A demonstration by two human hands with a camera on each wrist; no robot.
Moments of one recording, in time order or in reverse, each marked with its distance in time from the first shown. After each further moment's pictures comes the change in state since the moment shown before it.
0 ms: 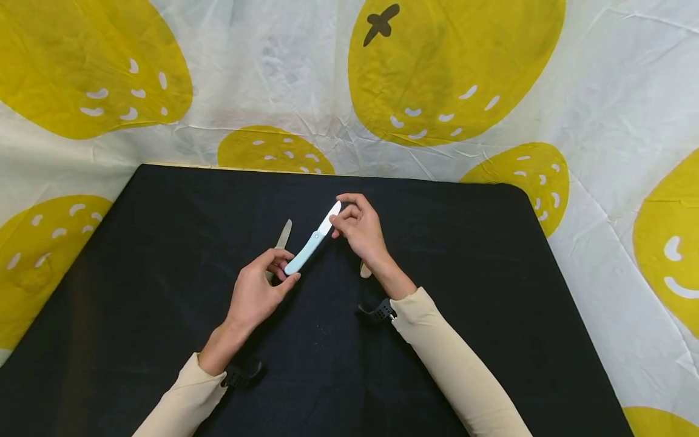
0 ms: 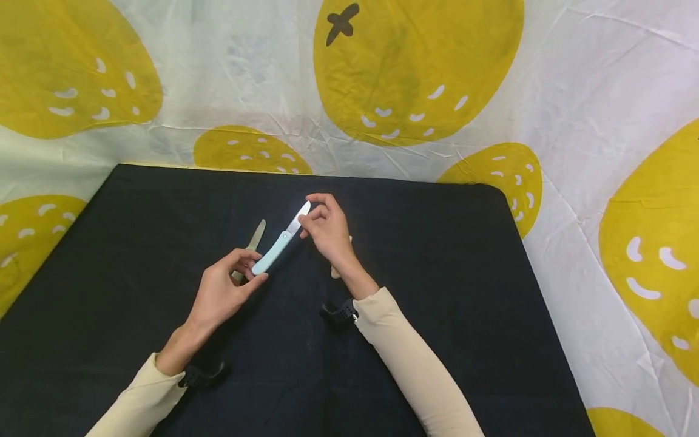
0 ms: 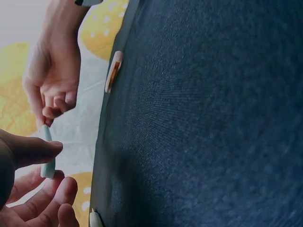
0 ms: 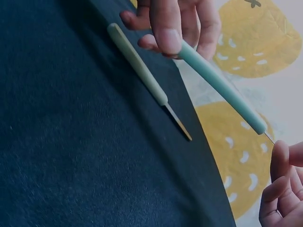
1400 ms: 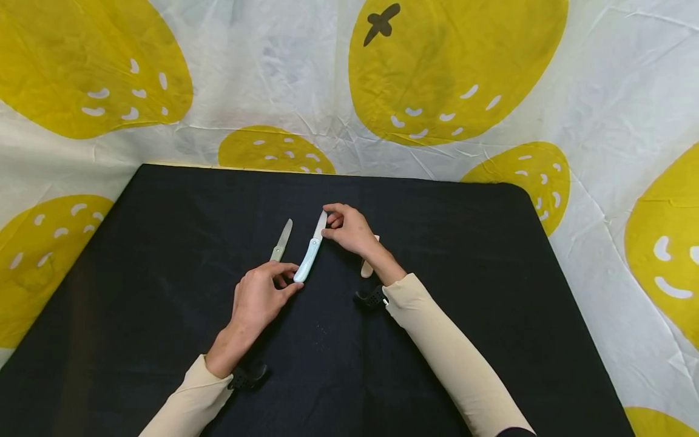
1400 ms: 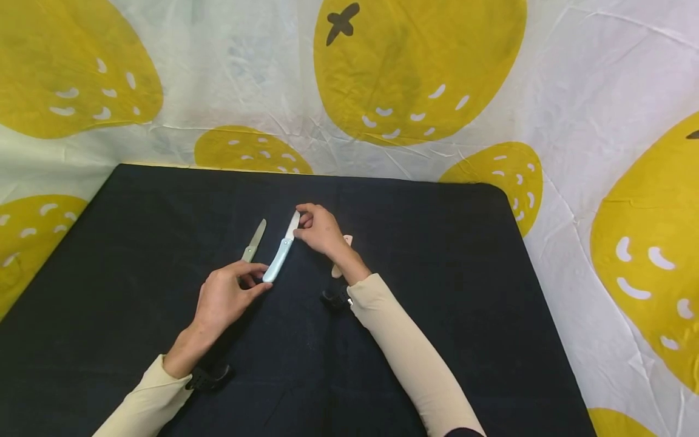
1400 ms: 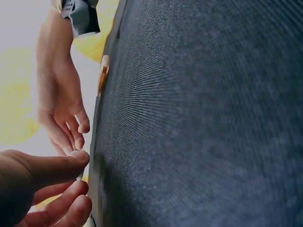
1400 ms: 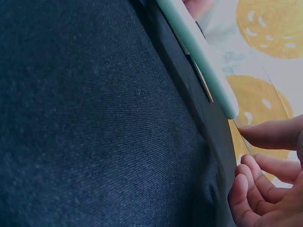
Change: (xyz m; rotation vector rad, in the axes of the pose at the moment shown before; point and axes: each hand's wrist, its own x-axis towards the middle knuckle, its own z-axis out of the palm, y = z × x) left_hand -0.007 0.002 0.008 0.229 -0.030 -0.034; right_hand 0.027 0.015 0.002 -0.548 -0.266 0.053
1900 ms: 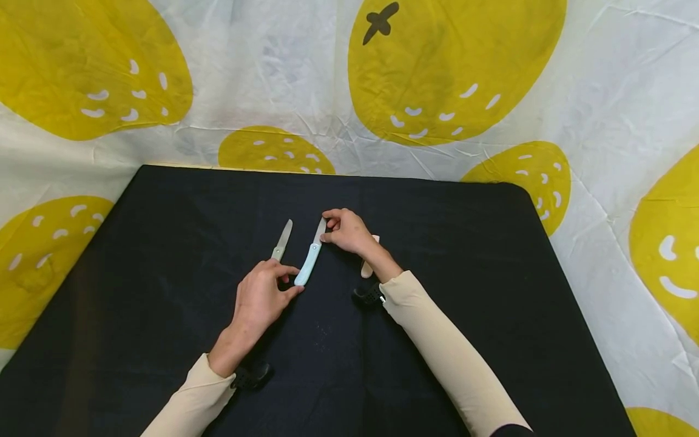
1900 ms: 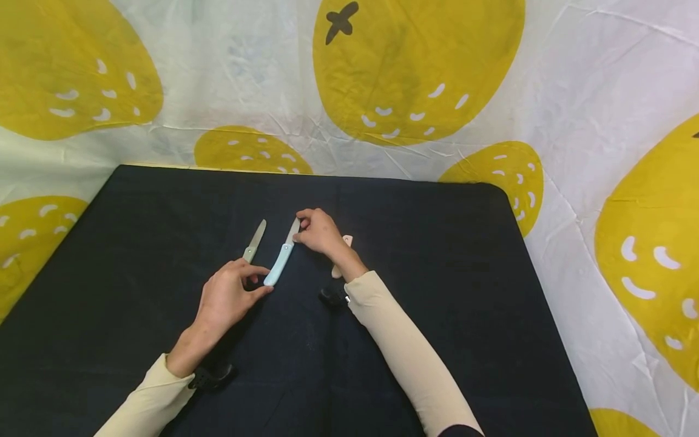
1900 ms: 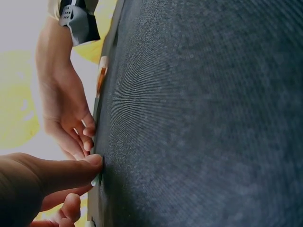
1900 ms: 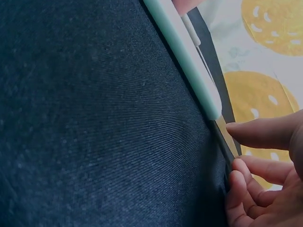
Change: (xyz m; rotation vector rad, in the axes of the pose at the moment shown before) left_hand 0.001 -0.002 0.006 0.103 -0.004 0.049; right_hand 0.007 0.009 0.006 -0.080 -0.060 0.035
